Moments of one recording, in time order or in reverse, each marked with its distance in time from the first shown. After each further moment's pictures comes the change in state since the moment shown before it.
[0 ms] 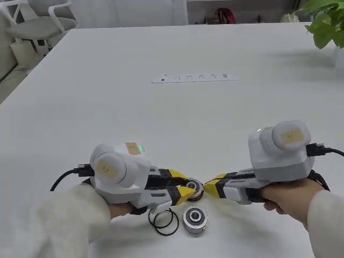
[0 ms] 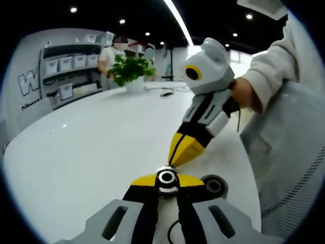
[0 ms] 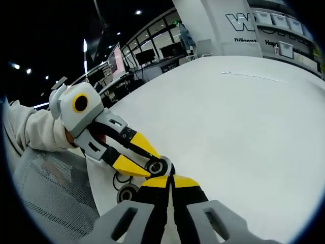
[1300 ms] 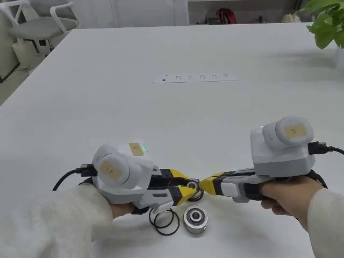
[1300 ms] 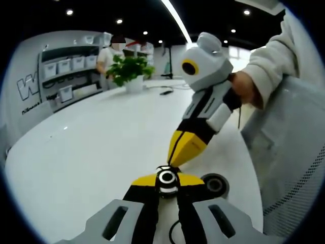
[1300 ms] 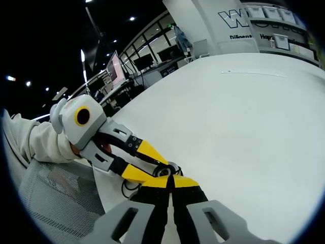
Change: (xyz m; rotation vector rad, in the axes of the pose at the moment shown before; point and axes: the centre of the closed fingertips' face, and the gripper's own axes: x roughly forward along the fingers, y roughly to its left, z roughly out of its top) left arm 0.001 0.001 -0.001 0.032 0.016 0.011; right arm 0.001 0.012 0.005 0.056 -0.024 0.029
